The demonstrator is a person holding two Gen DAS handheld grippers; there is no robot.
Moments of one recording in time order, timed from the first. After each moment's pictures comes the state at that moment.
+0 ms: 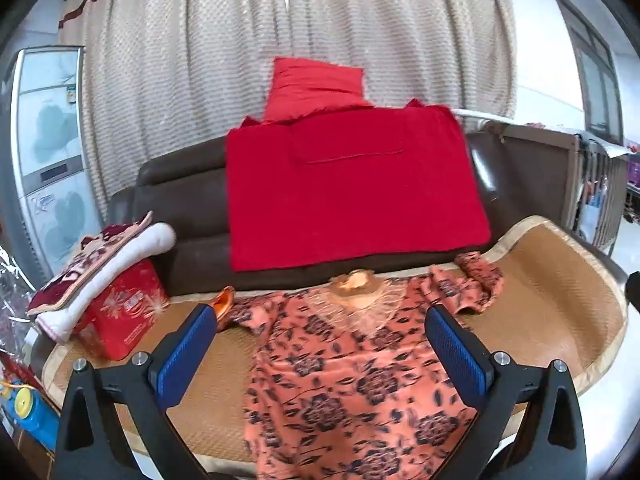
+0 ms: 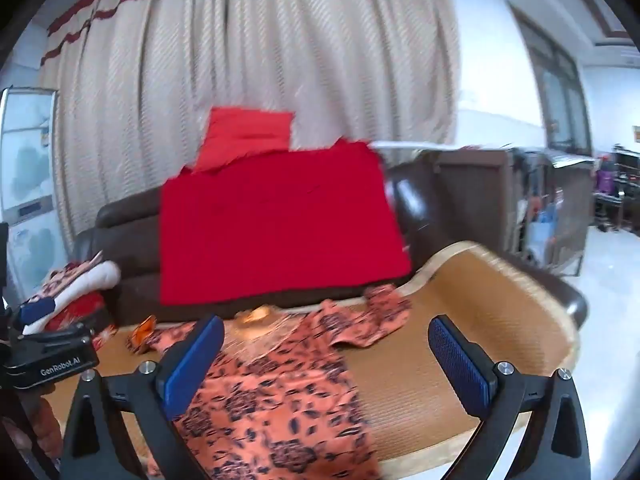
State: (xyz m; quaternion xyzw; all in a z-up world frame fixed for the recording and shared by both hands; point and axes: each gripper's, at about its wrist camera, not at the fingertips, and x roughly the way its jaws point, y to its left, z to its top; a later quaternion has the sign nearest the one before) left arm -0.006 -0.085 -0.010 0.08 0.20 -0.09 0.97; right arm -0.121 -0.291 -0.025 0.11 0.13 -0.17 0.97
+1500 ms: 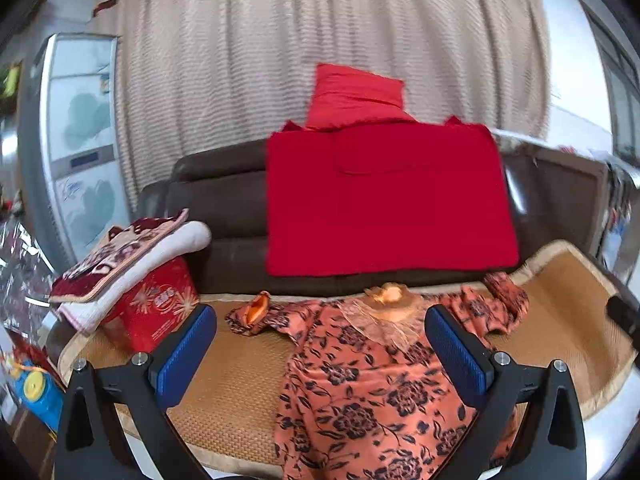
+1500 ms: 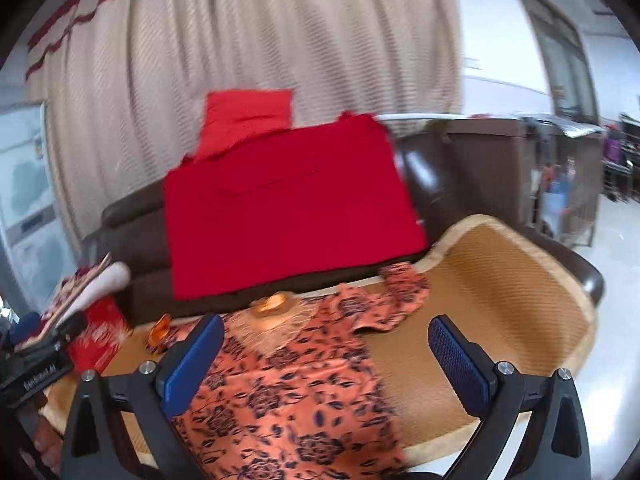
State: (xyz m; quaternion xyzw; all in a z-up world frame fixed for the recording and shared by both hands) left arm 0.000 -0.034 0.011 0.05 0.20 -0.02 0.98; right arm -0.077 -0.294 -0.018 0.12 0.19 -0.14 0.97
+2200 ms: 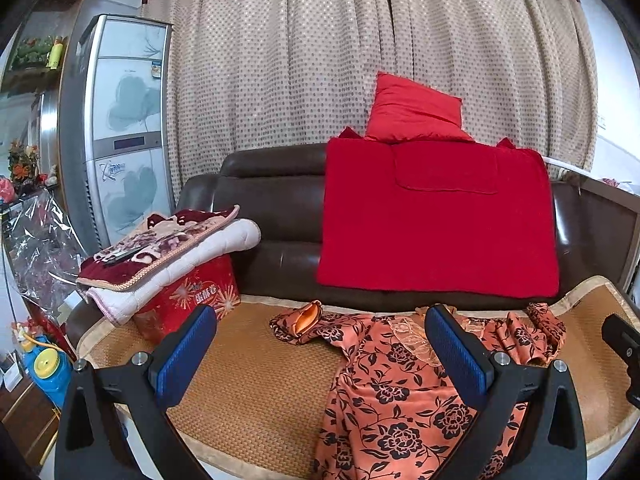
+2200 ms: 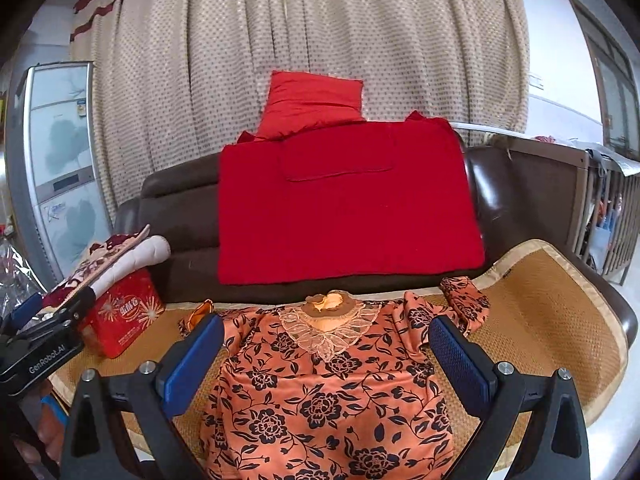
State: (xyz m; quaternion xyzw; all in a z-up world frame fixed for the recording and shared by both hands) left arm 0.024 0.030 0.017 0.02 0.18 0.05 0.98; right arm -0.019 -0.214 -0.011 0.06 0.20 -0.07 0.98
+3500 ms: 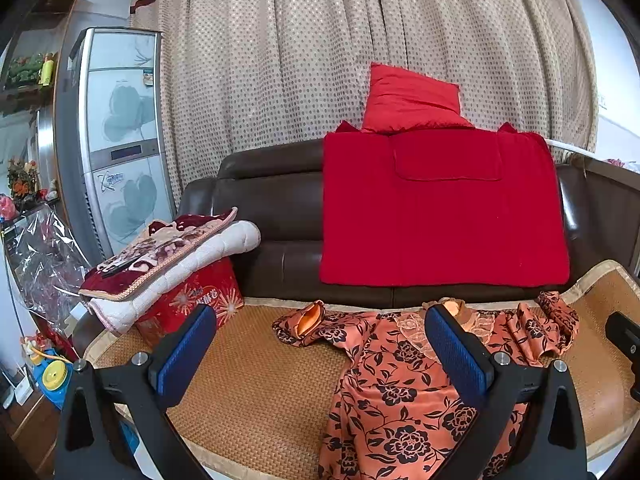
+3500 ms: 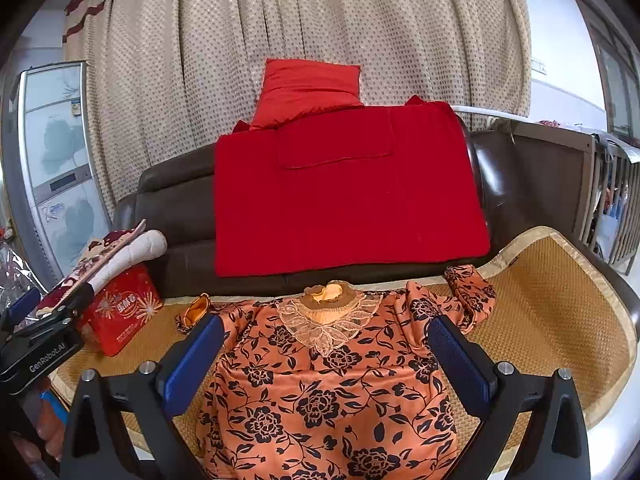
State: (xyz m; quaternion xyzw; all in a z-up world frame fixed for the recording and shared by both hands) left arm 0.047 0.013 0.009 0.05 0.19 0.06 0.98; right arm 0.003 -0.230 -0.028 0.08 0.22 -0.07 0.97
